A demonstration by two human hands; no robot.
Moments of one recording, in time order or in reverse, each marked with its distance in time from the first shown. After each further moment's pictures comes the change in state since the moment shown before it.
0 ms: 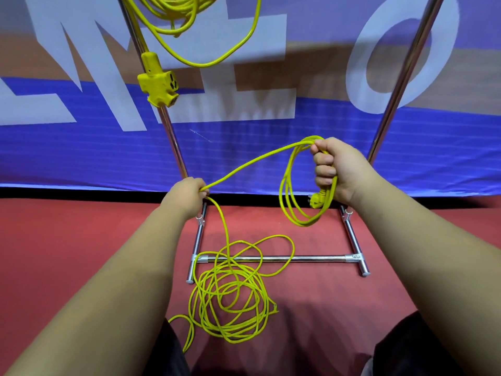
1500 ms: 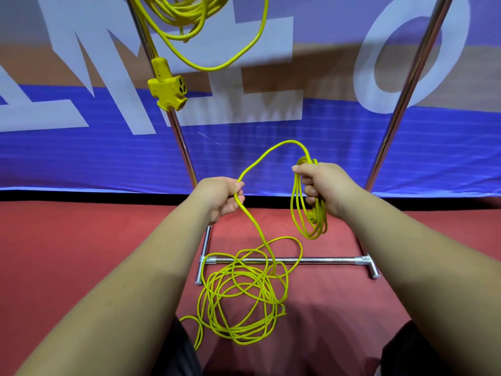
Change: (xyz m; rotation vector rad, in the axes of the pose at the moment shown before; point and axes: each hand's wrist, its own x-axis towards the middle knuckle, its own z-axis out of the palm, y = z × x) left_hand -0.030 0.087 -0.025 -1.300 -0.214 -0.500; right_hand 0.015 0.045 0.018 -0.235 0.114 0.026
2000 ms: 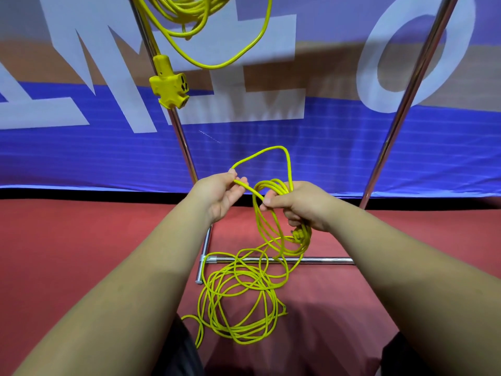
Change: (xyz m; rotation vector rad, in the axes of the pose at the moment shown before) left_hand 0.009 0.001 0.000 -0.544 -0.007 0.007; right_hand -0.025 0.021 0.032 -0.283 -0.370 0.020
